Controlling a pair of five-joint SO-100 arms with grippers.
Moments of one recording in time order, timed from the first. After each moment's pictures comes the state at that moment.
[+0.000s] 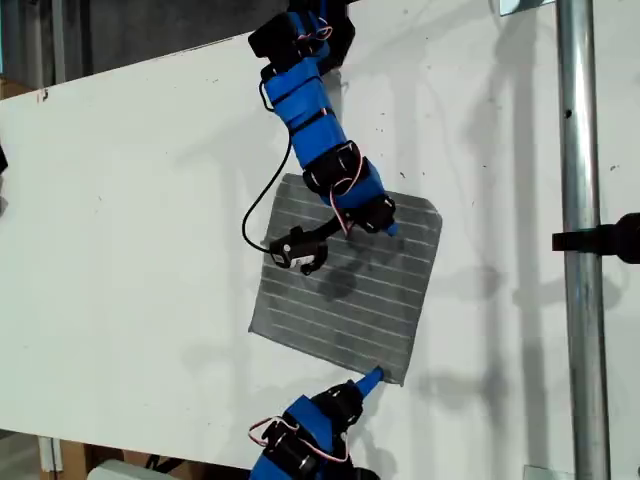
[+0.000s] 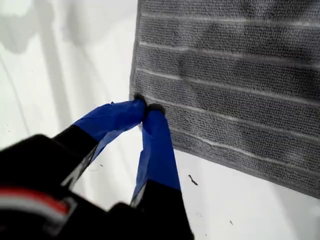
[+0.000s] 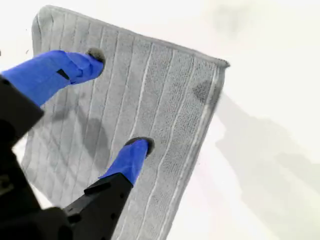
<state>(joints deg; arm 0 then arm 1) 25.1 118.5 115.8 79.3 -63.8 -22.9 62.9 56.4 71.8 64.9</state>
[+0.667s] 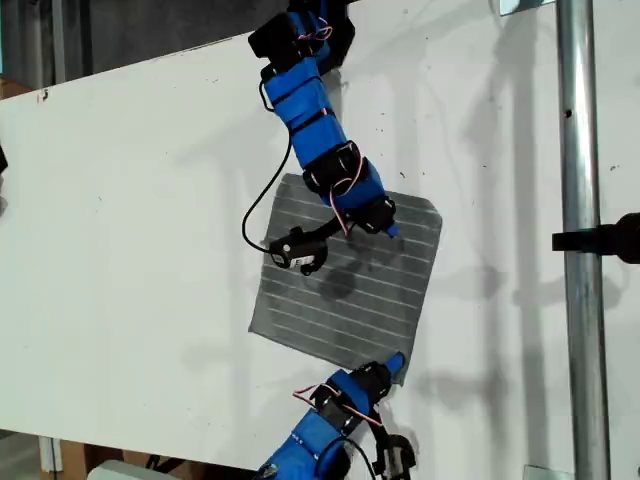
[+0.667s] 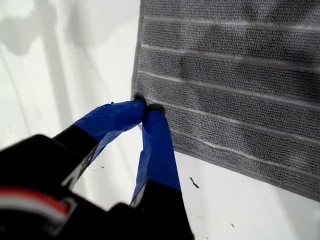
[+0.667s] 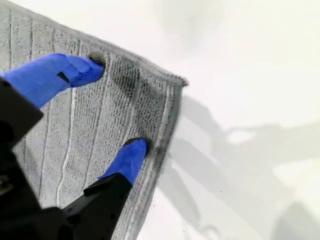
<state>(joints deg) 28.3 95.3 120.8 59.2 -70.9 -22.9 62.9 56.4 71.1 64.9</state>
